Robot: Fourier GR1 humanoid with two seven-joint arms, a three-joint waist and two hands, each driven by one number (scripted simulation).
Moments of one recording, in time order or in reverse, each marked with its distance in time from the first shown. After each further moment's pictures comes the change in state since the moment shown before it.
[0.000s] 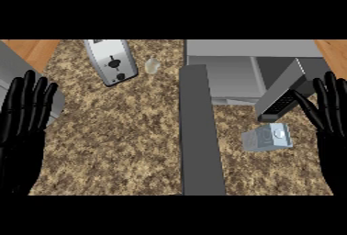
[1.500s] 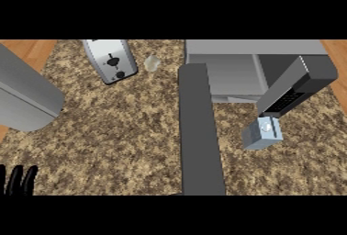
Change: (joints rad) left arm 0.677 -0.028 -0.193 -0.195 0.134 0.036 -0.327; right arm 0.380 -0.047 -0.442 0.033 -0.539 0.678 -0.290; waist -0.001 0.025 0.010
